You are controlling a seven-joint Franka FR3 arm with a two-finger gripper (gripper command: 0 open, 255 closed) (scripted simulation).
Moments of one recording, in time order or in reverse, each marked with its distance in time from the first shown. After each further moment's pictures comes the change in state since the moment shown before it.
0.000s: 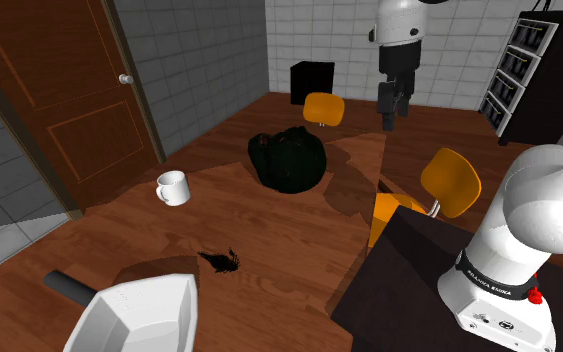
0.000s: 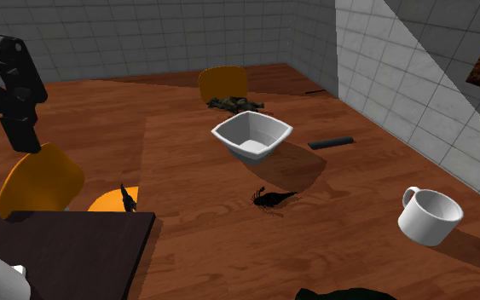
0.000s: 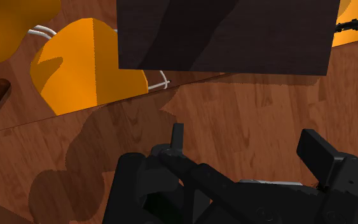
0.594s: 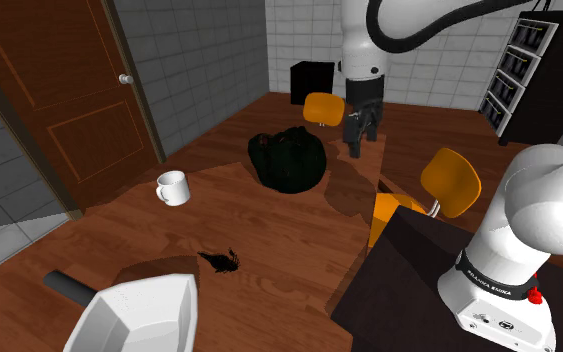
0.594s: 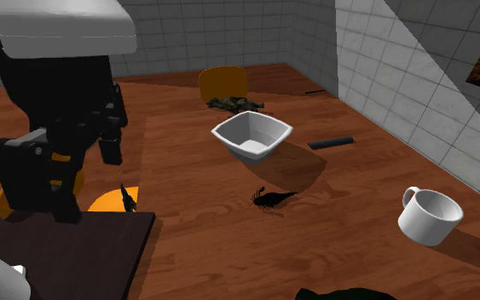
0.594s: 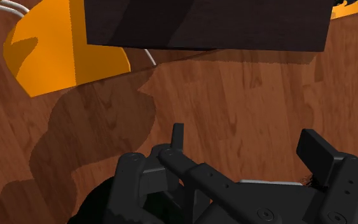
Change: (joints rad) arm 0.043 0.124 0.087 -0.070 0.063 0.218 0.100
